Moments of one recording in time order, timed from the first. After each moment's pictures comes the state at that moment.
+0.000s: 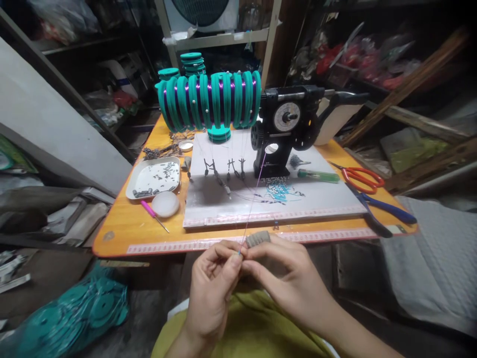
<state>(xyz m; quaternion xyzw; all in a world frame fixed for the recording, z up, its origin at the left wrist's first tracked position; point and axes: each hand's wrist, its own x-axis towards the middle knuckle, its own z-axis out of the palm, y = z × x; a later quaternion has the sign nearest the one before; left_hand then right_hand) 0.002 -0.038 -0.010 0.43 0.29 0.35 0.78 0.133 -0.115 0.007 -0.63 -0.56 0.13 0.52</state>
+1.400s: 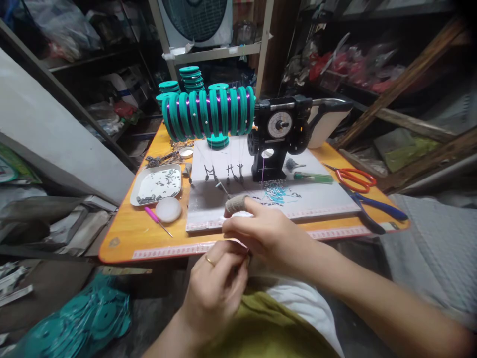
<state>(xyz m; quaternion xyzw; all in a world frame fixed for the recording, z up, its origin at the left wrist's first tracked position) -0.005 -0.016 0.006 0.87 0.10 0.41 0.26 0.162 -0.072 0.048 -0.54 -0.75 0.04 0.37</state>
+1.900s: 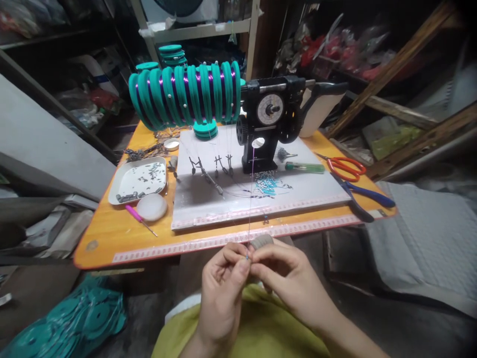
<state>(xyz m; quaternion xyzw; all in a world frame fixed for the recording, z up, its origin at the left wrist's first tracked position) 0.017 -0.059 -0.017 0.36 0.26 0.31 0.84 0.130 -0.135 -0.015 -0.61 -0.39 0.30 0.62</state>
